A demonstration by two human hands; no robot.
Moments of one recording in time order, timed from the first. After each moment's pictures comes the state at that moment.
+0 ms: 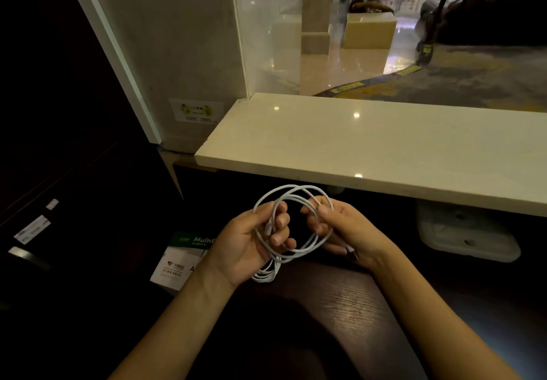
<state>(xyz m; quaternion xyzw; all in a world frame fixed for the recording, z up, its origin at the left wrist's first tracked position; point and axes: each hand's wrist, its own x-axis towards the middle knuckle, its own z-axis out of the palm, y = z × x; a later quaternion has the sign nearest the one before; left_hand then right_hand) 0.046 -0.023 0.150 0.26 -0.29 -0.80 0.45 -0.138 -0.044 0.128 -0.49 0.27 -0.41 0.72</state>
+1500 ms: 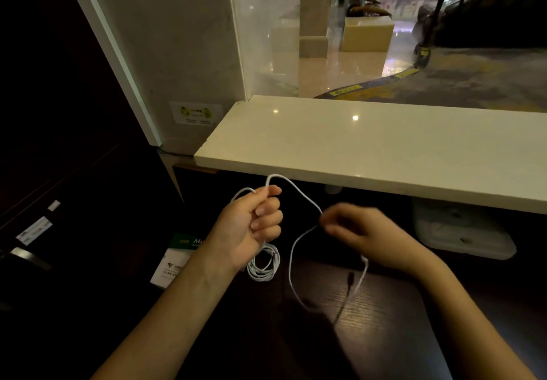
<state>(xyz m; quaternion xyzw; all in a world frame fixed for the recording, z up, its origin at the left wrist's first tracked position) 0.042 -0.030 0.168 0.30 -0.27 -0.79 0.46 -0.176 -0.021 0.146 -0.77 0.51 -0.24 0.29</state>
